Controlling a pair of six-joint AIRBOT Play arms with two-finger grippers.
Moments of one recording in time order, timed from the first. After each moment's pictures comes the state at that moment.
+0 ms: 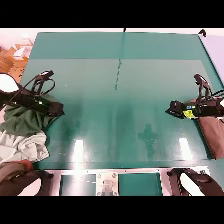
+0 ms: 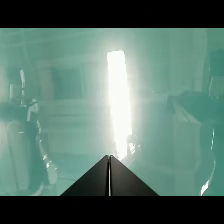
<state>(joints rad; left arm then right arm) -0.04 -1.05 0.98 1.16 -1.35 -1.33 -0.13 -0.85 0.79 -1.15 1.20 1.59</state>
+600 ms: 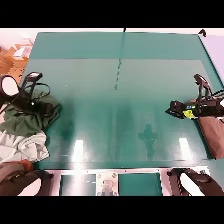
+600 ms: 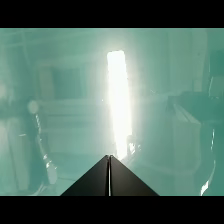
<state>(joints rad) -0.04 -1.05 0.97 1.64 -1.31 -1.54 -0.13 -0.85 0.79 -1.15 1.20 1.59</state>
